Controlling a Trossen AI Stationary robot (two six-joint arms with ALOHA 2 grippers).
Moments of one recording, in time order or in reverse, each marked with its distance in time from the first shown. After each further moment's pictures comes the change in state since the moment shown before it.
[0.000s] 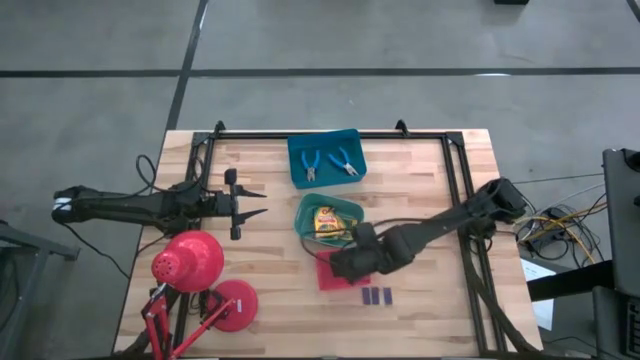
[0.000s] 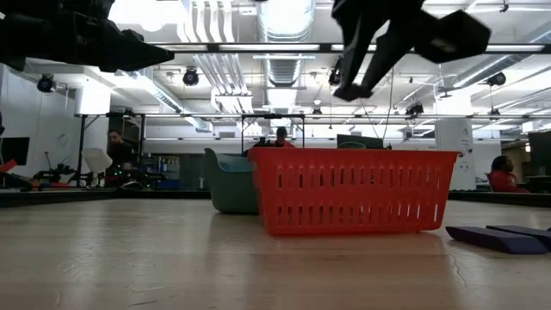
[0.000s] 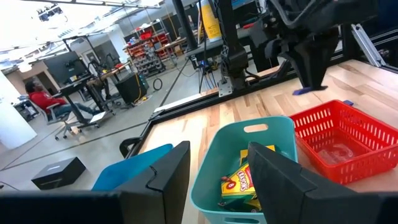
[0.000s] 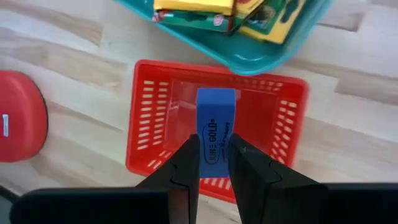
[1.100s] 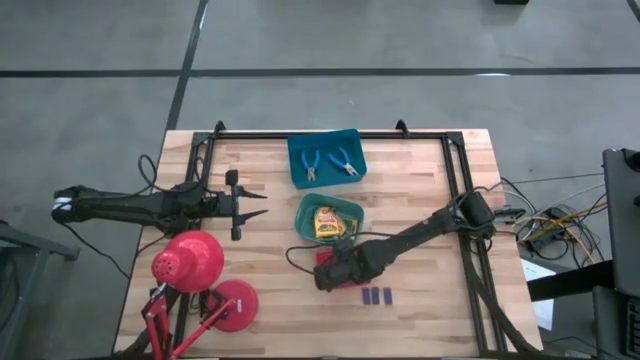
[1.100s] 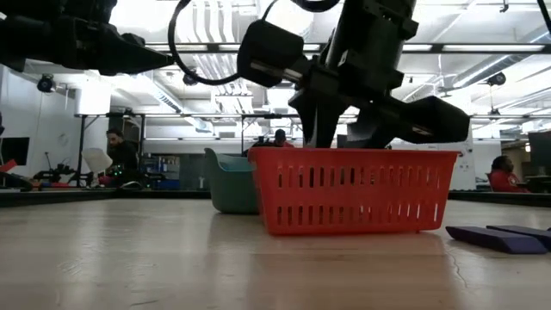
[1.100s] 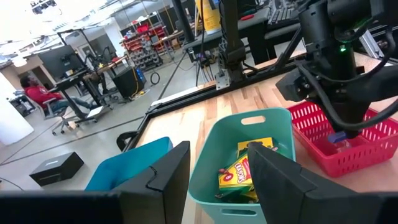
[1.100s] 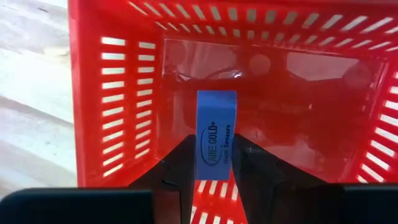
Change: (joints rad) left arm 0.000 0.011 0.000 -0.022 0.000 0.000; right arm -0.030 0.245 -0.003 0.240 -0.150 -0.001
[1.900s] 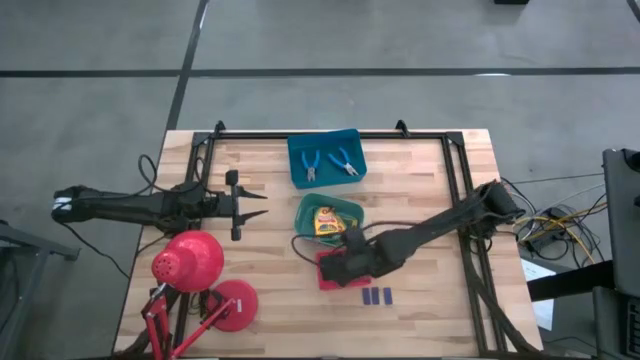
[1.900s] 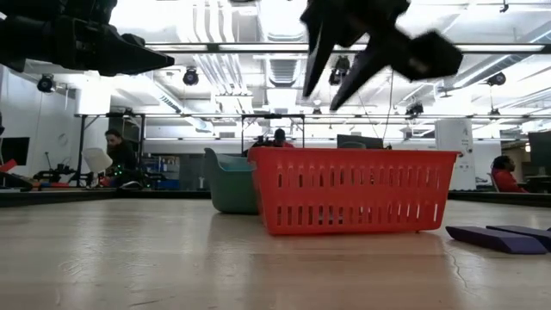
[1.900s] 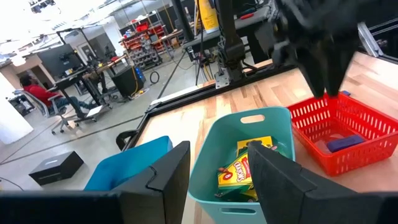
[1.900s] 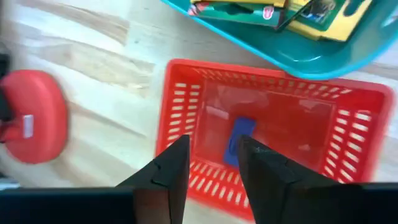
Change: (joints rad) left arm -0.001 0.000 0.000 -0.004 0.000 0.000; right arm 0.016 -0.168 0.000 -0.070 0.166 -0.034
